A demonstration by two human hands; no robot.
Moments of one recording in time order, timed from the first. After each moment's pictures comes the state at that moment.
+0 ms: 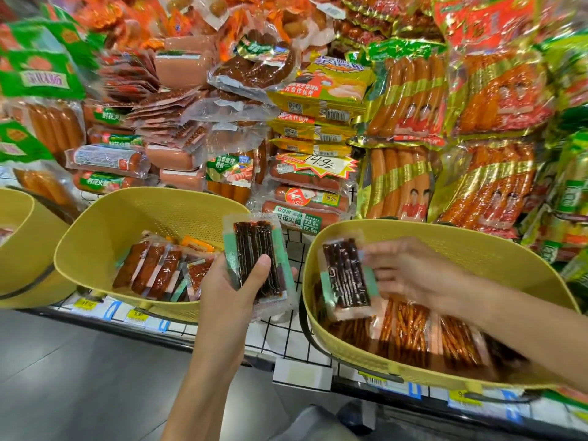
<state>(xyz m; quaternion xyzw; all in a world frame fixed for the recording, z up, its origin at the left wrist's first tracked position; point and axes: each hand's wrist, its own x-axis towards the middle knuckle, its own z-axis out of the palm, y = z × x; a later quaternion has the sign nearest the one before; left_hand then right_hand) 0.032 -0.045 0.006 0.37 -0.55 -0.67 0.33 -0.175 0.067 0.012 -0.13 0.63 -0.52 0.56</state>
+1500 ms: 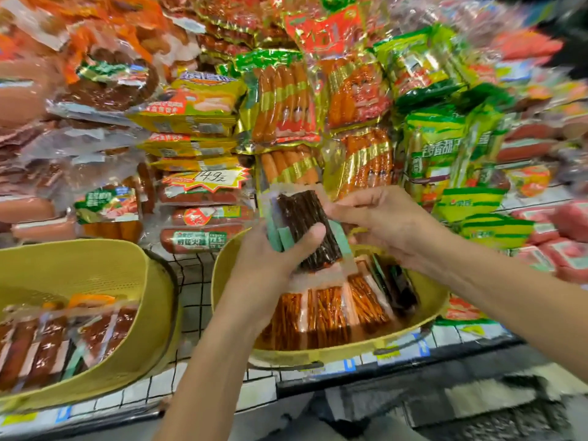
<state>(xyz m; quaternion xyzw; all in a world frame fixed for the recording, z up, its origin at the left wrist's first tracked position) -0.079 0.006 0.046 0.22 -0.59 -0.77 0.09 -0.203 0.127 0.065 -0.15 0.73 -0.58 0.32</state>
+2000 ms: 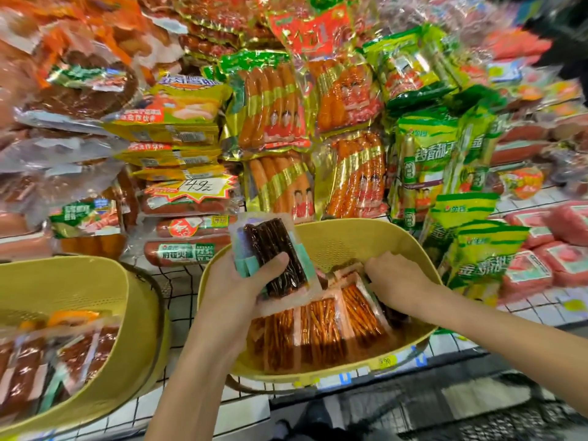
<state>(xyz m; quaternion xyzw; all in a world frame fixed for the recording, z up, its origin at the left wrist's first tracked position) -0.076 -0.008 0.026 0.26 -0.54 -0.80 0.09 -0.215 0.152 0.002 -0.30 0.92 0.10 0.22</state>
